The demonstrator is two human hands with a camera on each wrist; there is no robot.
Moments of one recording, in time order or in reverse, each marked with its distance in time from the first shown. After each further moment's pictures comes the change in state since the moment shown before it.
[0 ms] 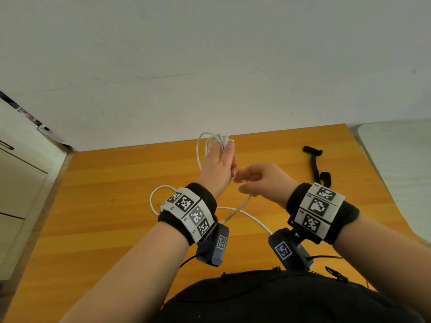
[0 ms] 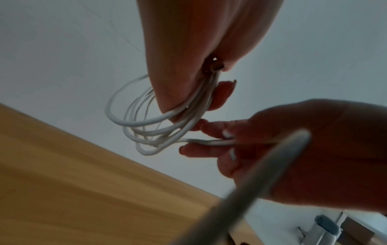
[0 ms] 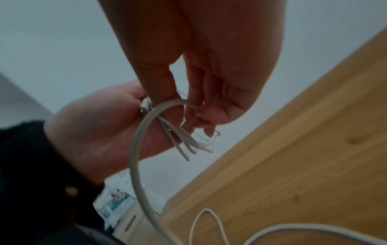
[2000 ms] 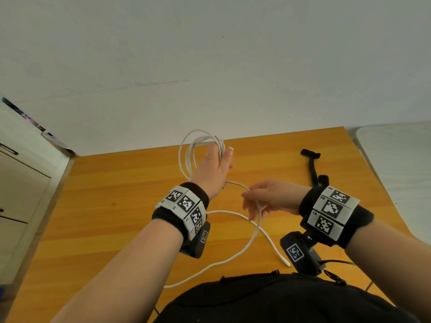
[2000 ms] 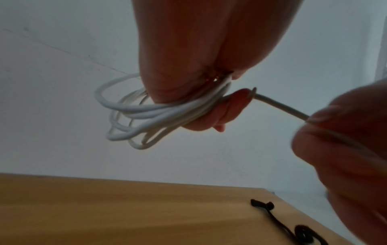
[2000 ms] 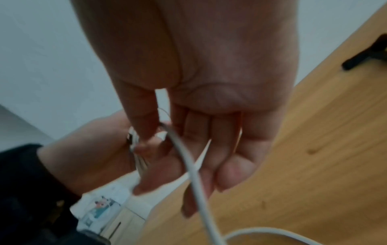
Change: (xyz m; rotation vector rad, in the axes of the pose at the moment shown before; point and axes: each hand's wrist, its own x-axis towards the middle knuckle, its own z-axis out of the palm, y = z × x) left_hand 0.007 -0.001 -0.008 0.423 -0.034 0.029; right_hand -0.006 0.014 -0.020 0.105 -0.399 0.215
